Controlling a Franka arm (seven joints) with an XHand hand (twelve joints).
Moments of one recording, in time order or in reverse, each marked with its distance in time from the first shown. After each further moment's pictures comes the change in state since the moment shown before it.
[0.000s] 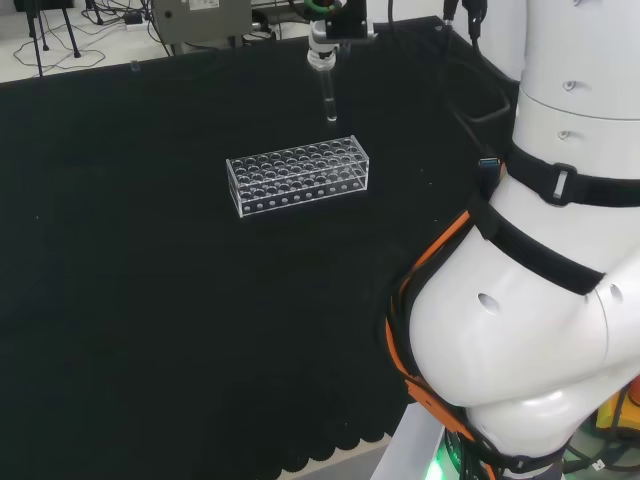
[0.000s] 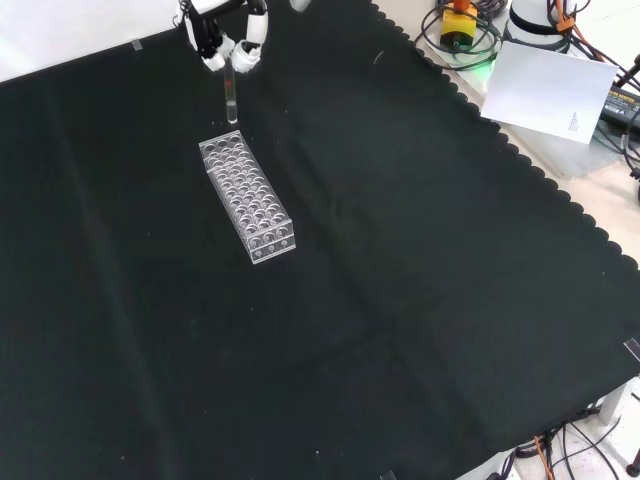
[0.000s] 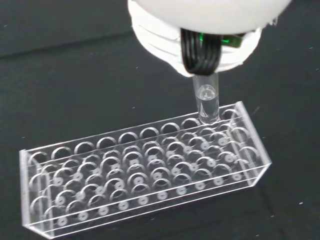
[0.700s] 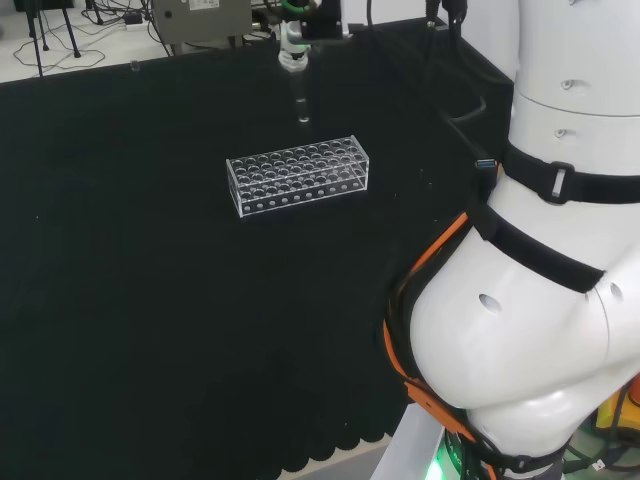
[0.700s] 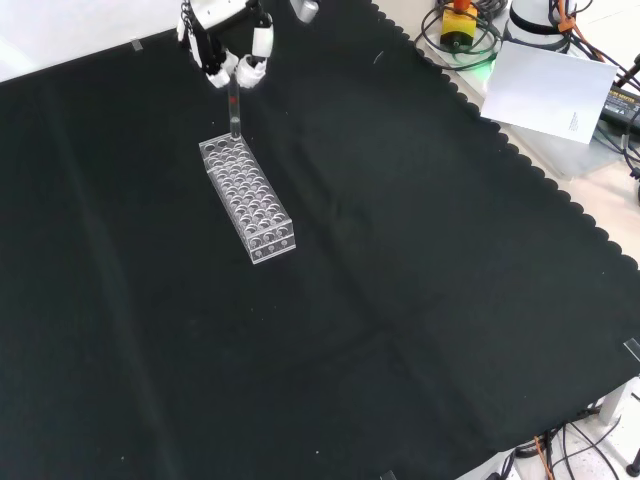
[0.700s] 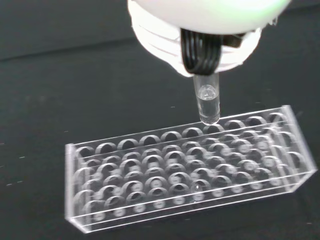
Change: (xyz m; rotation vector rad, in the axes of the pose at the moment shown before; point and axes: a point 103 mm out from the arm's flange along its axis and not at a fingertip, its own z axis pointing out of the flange) arm 0.025 -0.001 -0.003 -0.006 0.000 -0.060
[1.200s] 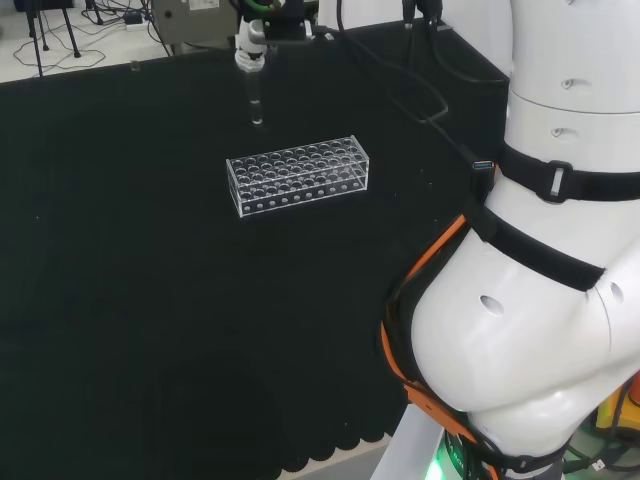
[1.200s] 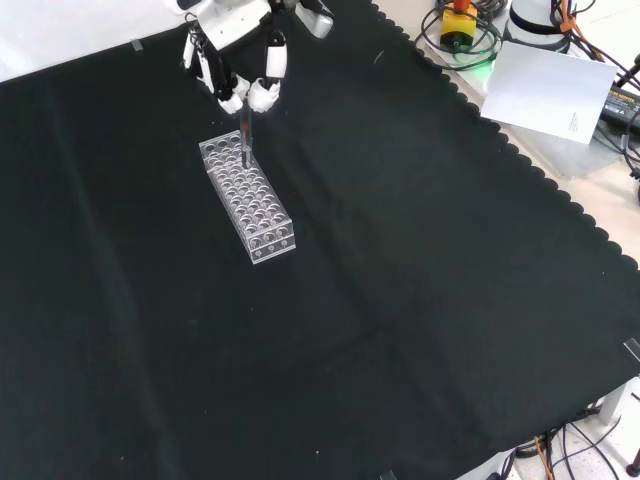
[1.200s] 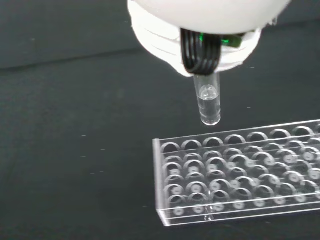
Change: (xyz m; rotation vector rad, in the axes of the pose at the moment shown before) arm 0.062 -0.007 -0.002 -0.003 0.045 -0.129
